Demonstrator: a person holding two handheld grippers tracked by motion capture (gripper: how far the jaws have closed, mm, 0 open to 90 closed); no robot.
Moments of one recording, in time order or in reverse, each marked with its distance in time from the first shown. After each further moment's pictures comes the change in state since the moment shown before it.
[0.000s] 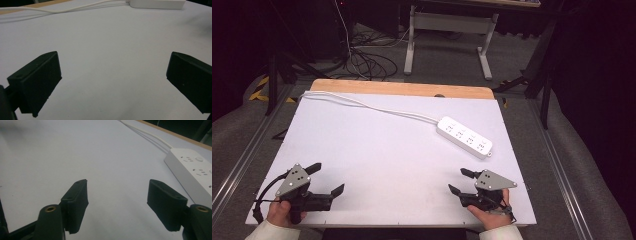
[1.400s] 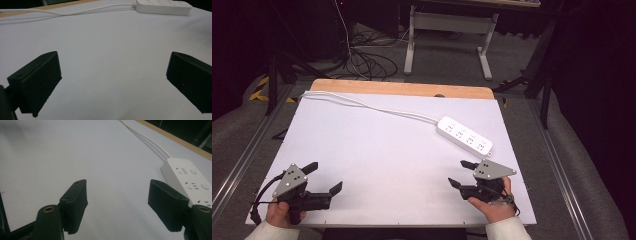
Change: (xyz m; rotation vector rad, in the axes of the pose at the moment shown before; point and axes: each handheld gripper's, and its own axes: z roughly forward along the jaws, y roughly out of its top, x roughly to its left) left arm -0.001 0.001 -0.004 -0.025 0.050 -0.027; right arm -0.009 0.036 -0.003 0.060 0.017 -0.042
